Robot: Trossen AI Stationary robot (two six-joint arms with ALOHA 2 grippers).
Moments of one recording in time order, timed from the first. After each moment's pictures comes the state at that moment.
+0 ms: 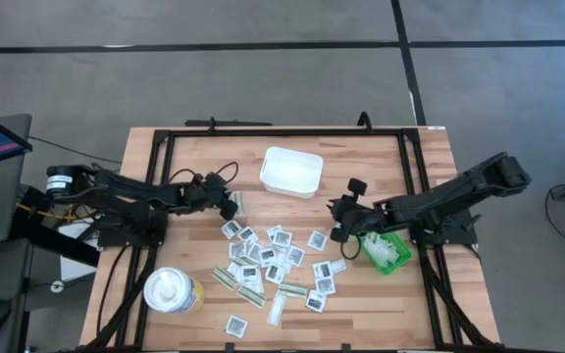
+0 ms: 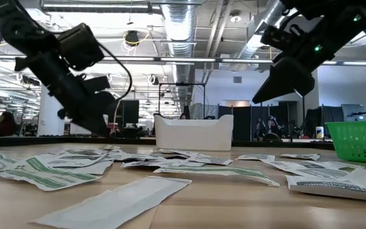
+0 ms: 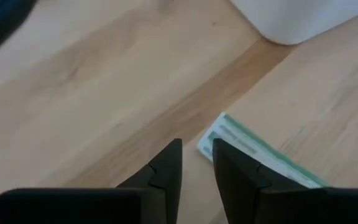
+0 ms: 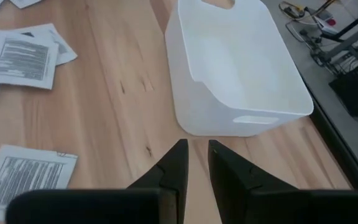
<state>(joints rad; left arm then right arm) 0.14 1.13 0.32 0.10 -0.46 -0.47 0.22 1.32 0.61 -0.15 0.70 0.15</state>
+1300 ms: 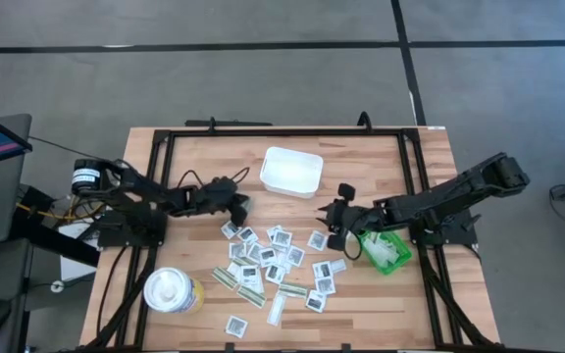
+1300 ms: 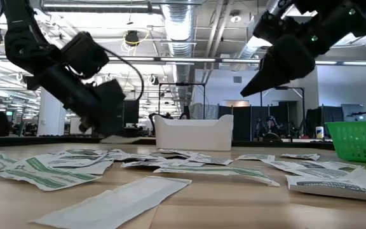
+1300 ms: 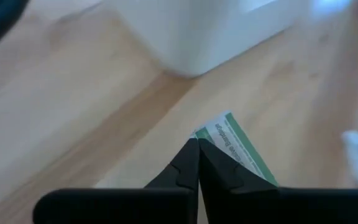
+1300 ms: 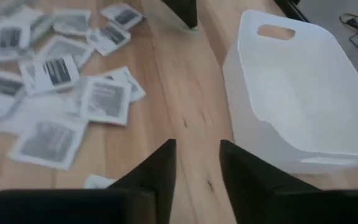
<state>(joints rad) 0.12 1.36 0.30 0.60 -0.27 -0.38 0.21 1.33 0.62 0.02 0.48 0.13</state>
